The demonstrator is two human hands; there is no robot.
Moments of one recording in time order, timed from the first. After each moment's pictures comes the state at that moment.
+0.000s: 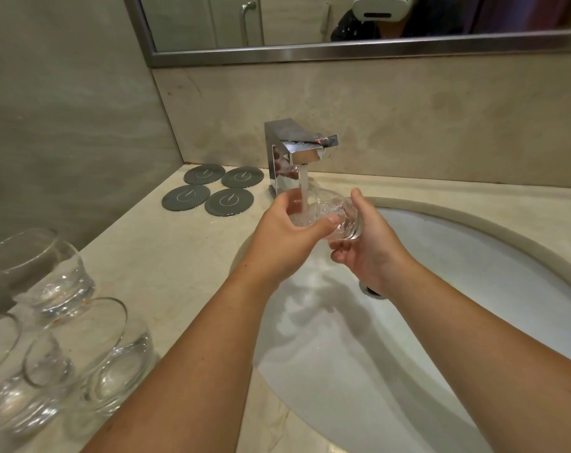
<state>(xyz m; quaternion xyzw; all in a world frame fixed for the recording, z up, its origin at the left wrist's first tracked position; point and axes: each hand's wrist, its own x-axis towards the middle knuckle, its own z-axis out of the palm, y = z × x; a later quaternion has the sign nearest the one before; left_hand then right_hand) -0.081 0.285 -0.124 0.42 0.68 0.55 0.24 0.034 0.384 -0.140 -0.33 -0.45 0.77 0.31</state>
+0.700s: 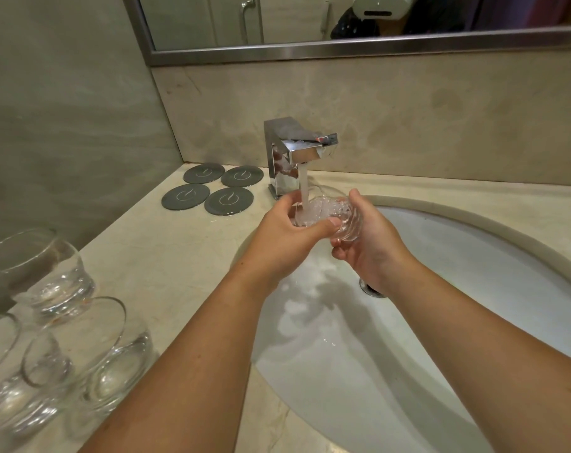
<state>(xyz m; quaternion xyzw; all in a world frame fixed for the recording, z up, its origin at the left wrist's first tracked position) -0.081 0.282 -0.121 0.42 0.67 0.54 0.29 0.034 0.387 -0.143 -0.31 -0.45 0.77 0.33</state>
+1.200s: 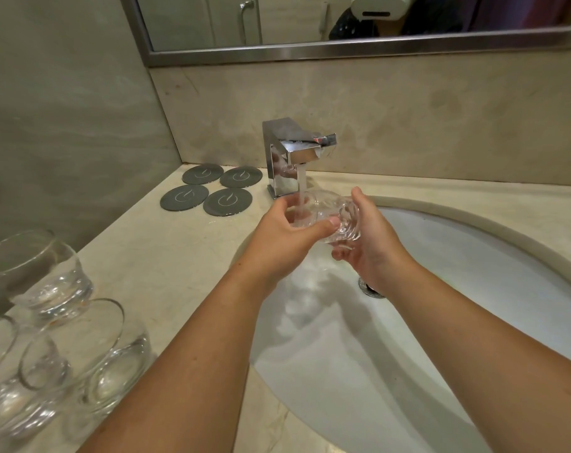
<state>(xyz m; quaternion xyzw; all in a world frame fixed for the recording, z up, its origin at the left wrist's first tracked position) -0.082 0.283 -0.123 0.39 0.69 0.54 0.30 0.033 0.389 -0.143 -0.34 -0.46 0.74 0.35</state>
